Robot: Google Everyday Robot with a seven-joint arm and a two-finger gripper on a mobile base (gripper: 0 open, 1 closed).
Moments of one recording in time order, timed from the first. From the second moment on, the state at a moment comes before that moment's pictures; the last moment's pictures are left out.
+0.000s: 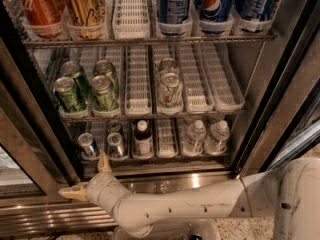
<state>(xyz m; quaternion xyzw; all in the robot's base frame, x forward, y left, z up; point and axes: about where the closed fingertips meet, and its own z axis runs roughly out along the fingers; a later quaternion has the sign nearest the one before) 0.526 0.241 0.598 -0.35 0.69 0.22 0.59</state>
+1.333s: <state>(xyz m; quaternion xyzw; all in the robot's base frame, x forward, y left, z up) 0.536 0.255 0.592 -0.36 0.68 0.24 0.59</state>
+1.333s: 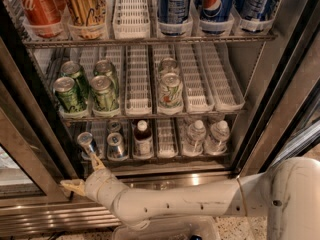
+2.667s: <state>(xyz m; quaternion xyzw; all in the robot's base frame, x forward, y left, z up) 0.545 0.218 0.591 -0.31 0.71 0.19 0.61</state>
